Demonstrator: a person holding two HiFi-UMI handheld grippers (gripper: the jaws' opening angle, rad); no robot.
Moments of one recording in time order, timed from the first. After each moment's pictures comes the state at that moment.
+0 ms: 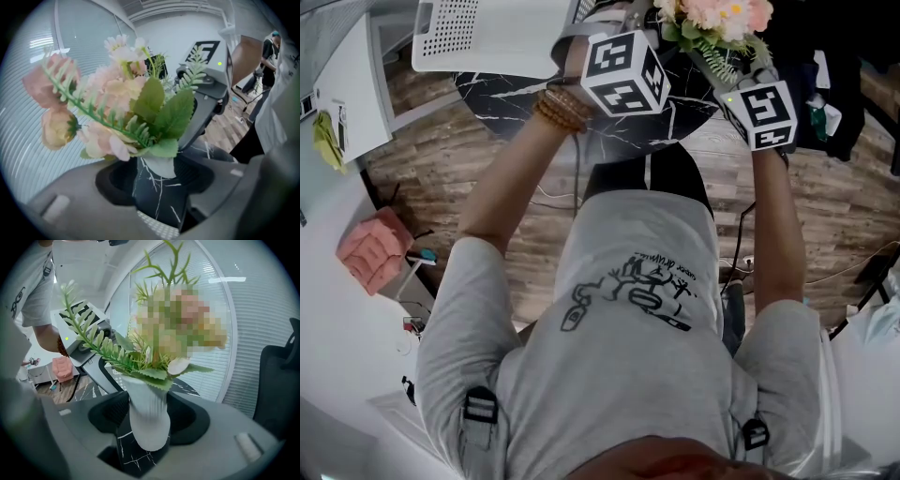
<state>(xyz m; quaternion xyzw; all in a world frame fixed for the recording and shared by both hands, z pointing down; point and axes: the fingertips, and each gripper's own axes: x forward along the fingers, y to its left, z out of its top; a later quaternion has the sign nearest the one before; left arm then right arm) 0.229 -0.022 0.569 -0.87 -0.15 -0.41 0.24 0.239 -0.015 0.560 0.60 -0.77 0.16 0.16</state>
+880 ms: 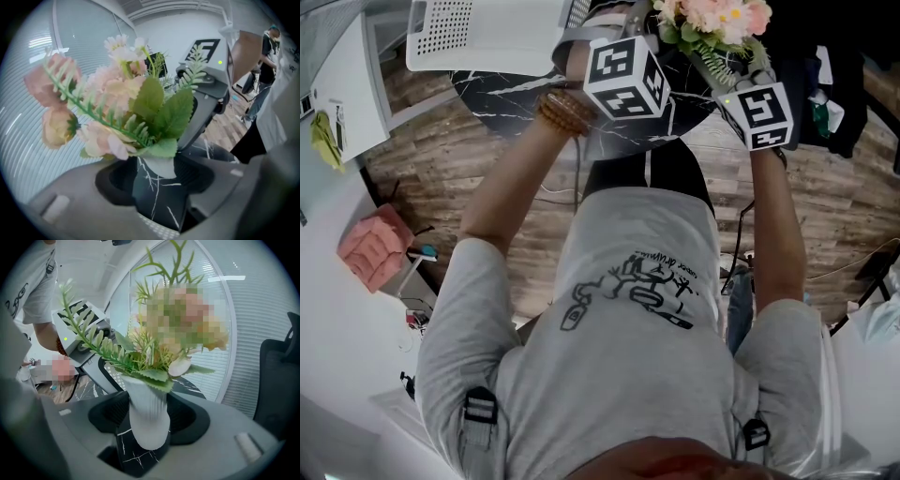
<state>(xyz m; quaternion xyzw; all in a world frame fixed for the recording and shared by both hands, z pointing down) 0.226 -0.017 0.587 -0.86 -0.14 -0.42 0.24 0.236 -0.009 0.579 0.60 -0.77 0.17 0.16</state>
